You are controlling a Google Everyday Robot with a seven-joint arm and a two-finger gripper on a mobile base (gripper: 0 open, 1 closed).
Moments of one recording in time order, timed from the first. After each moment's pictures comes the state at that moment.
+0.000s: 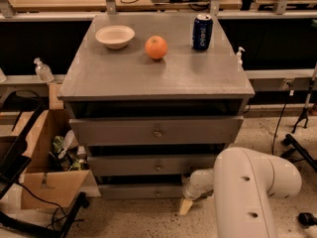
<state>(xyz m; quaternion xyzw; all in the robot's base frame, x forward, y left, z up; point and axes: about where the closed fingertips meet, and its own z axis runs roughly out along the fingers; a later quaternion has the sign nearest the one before) 0.597 -0.136 0.176 -0.65 0.74 0.05 0.17</state>
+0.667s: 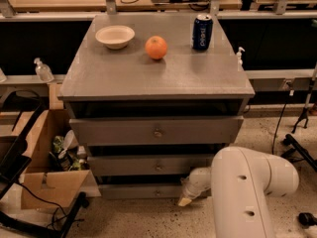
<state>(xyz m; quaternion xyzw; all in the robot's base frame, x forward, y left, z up) 0.596 -0.136 0.173 -0.65 0.74 0.06 0.15</state>
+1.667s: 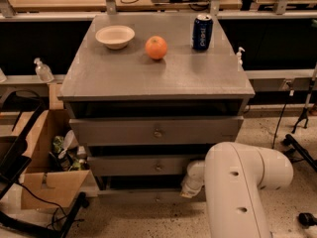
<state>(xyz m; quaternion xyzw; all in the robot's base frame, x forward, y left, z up) 0.585 -0.138 0.185 -0.64 0.76 0.09 0.09</state>
